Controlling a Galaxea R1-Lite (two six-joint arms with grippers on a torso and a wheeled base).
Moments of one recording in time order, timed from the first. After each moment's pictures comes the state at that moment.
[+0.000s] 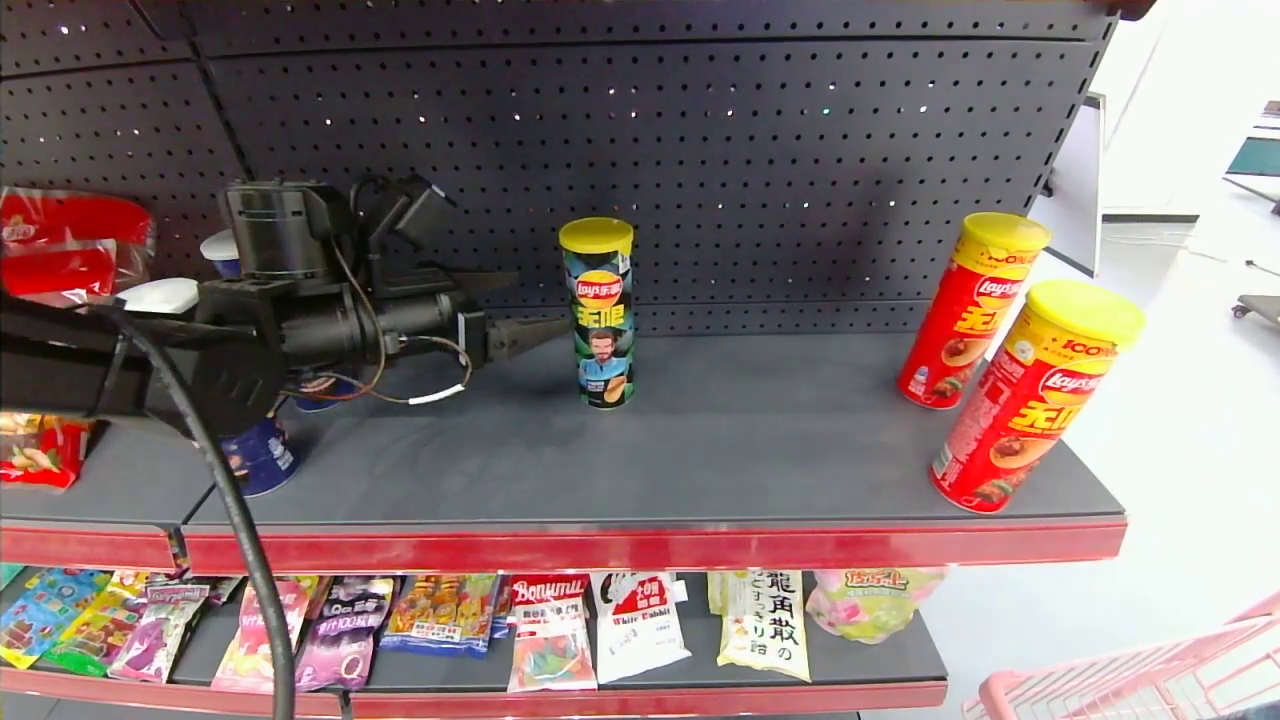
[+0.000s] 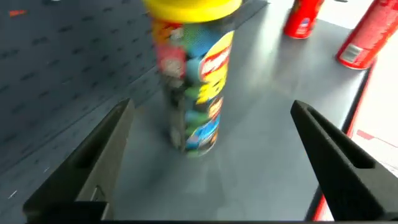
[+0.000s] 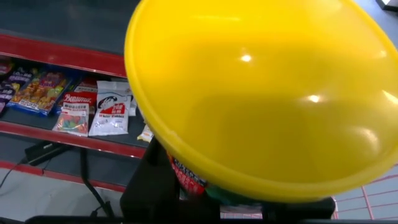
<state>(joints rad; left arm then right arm) -0.24 1.90 -1.14 -0.60 -0.67 0.17 0.23 0.25 -0.43 0.32 -0.10 -0.11</state>
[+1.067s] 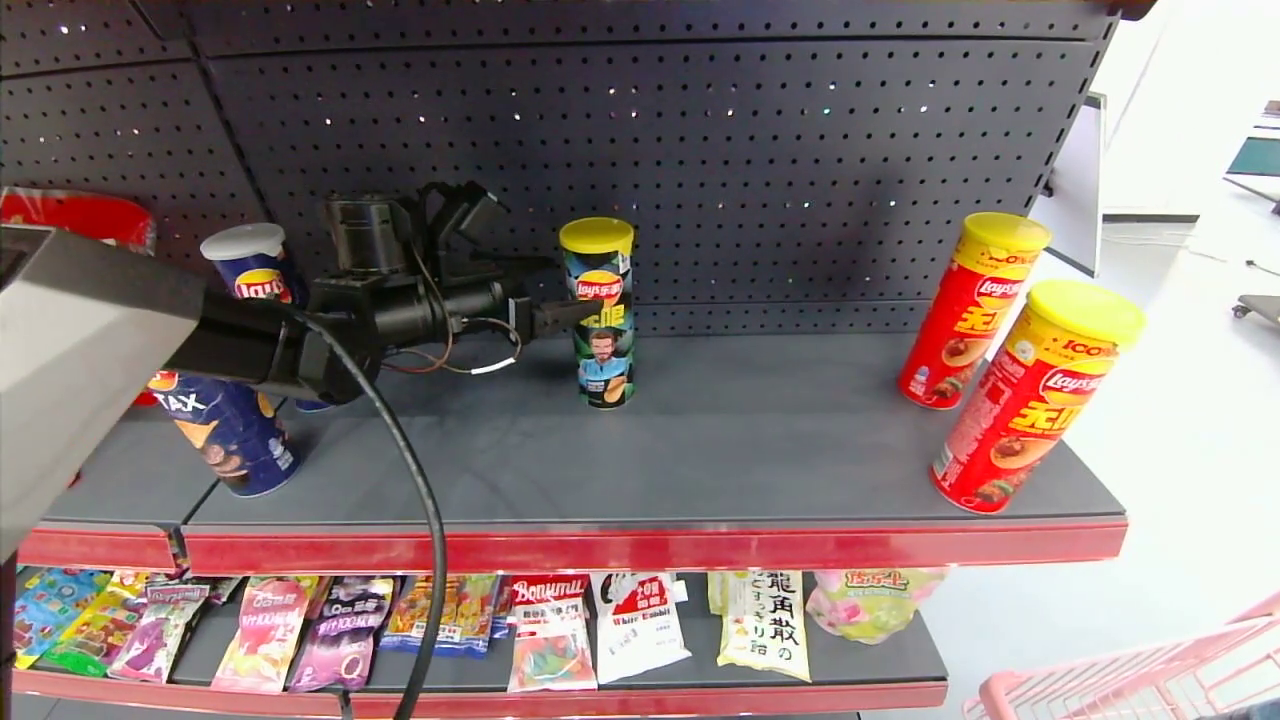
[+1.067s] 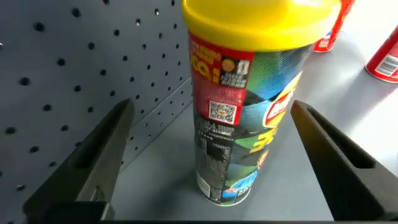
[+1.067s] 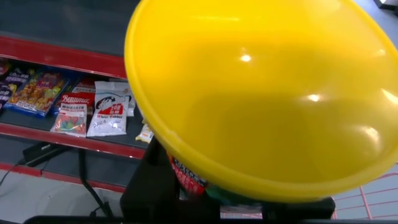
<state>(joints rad) -0.24 2.16 -1.42 -0.64 -0.70 0.16 0.23 0.26 -0.44 0.32 -0.11 -0.11</state>
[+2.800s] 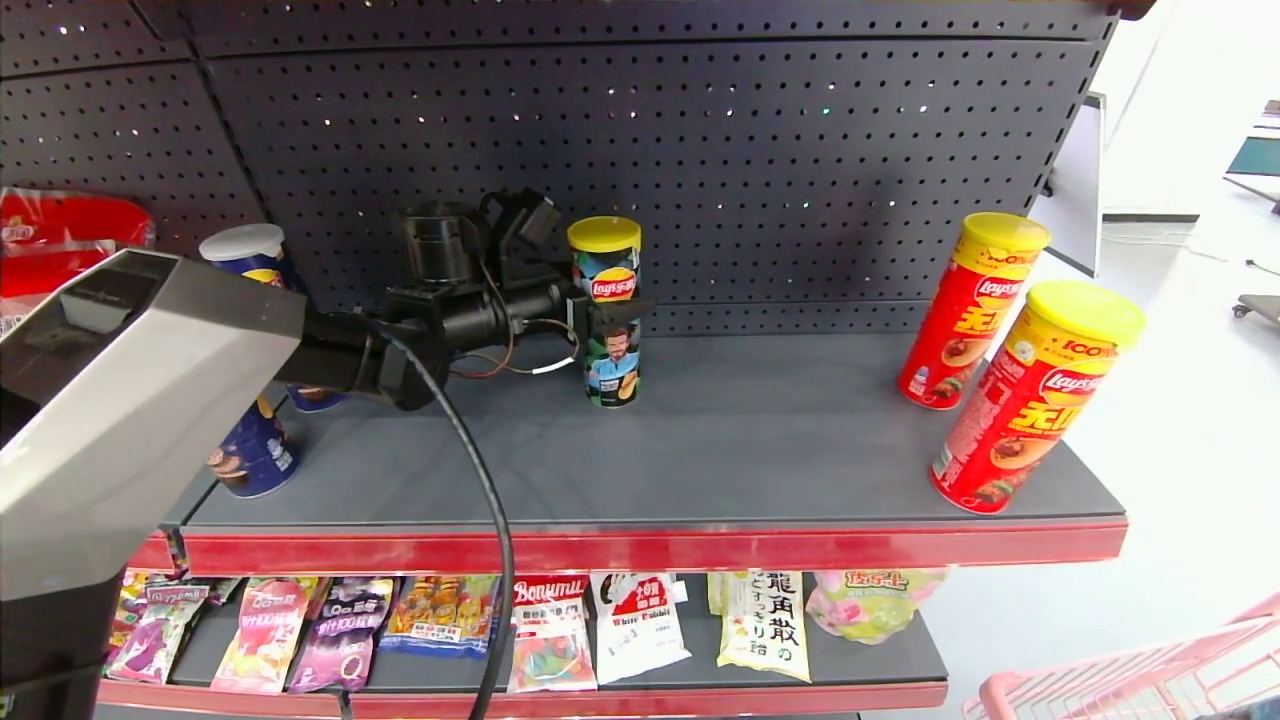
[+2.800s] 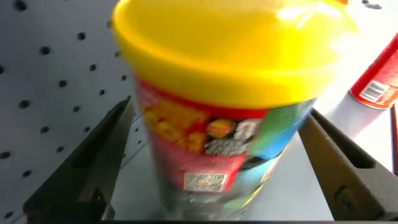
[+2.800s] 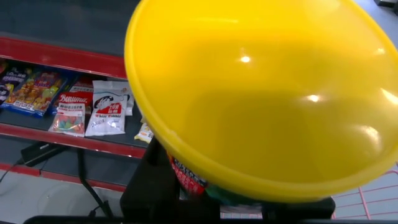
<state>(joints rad) -0.33 2.27 -1.55 -0.68 -0.65 0.05 0.22 0.28 -0.44 0.32 -0.11 -0.11</state>
